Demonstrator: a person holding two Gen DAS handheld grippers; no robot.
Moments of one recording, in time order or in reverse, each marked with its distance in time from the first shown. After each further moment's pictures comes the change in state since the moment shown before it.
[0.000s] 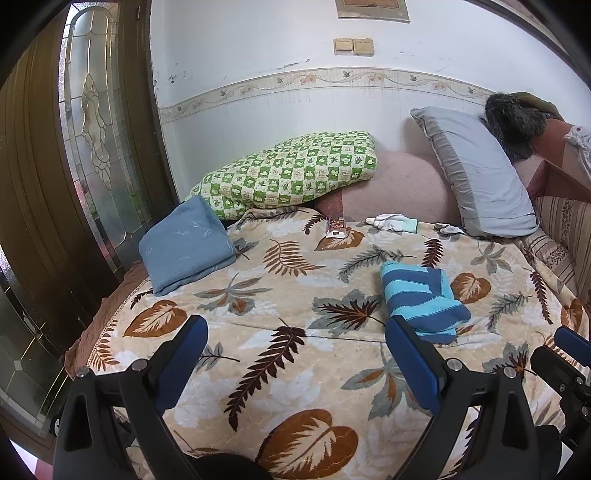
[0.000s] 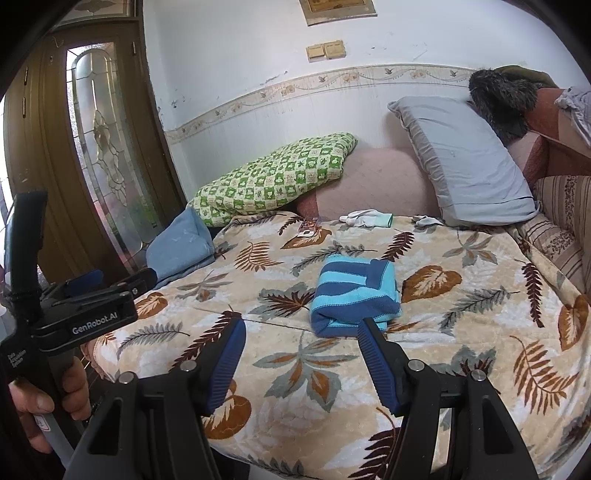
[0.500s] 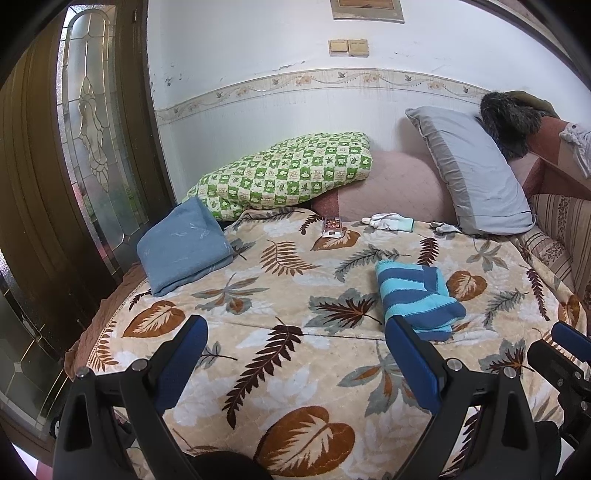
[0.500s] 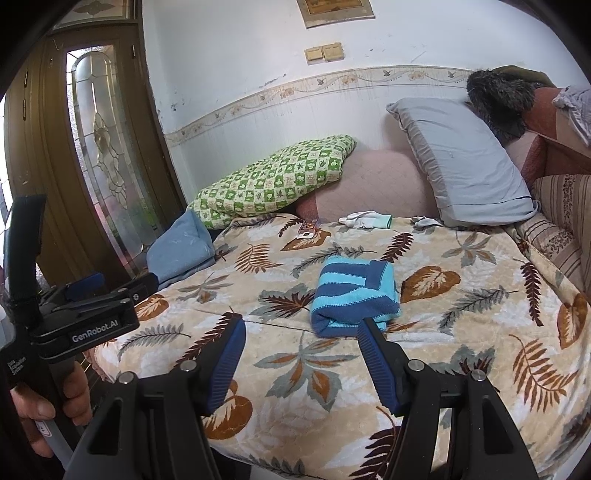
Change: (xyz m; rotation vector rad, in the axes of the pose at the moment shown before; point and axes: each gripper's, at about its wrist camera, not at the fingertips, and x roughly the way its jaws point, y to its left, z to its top) left arm -0.005 -0.003 -0.002 0.012 -0.002 -0.009; right arm -0.004 0.000 0.000 0.003 -0.007 -0.001
